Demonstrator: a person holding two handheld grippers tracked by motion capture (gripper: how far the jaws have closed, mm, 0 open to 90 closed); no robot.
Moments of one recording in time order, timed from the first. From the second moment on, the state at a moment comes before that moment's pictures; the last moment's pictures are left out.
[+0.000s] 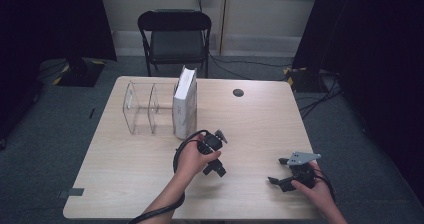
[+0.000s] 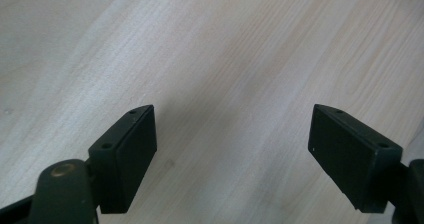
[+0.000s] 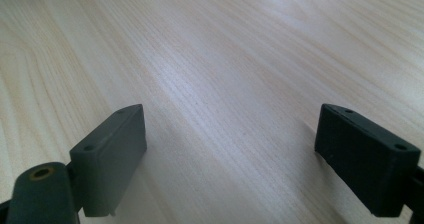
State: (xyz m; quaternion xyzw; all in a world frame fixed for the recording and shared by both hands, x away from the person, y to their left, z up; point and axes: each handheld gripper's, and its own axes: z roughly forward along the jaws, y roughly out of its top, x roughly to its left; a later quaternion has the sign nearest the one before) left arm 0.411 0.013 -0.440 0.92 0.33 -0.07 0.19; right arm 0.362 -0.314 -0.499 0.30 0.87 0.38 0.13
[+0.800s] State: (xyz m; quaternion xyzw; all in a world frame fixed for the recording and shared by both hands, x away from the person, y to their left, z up) left arm 0.401 -0.004 -0.461 0.93 0.31 -0.06 0.18; right arm 0.362 -0.314 -0.499 0.30 0.87 0.38 0.13
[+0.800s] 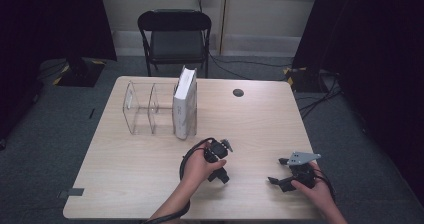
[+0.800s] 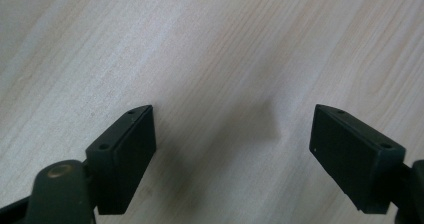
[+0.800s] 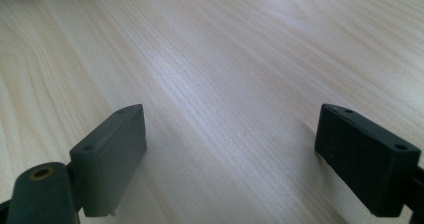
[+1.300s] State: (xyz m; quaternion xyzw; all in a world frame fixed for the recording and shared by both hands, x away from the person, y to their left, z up) left arm 0.391 -0.008 -0.465 0.94 0.29 -0.04 0.18; right arm 0.362 -0.314 -0.499 0.30 0.87 0.38 0.13
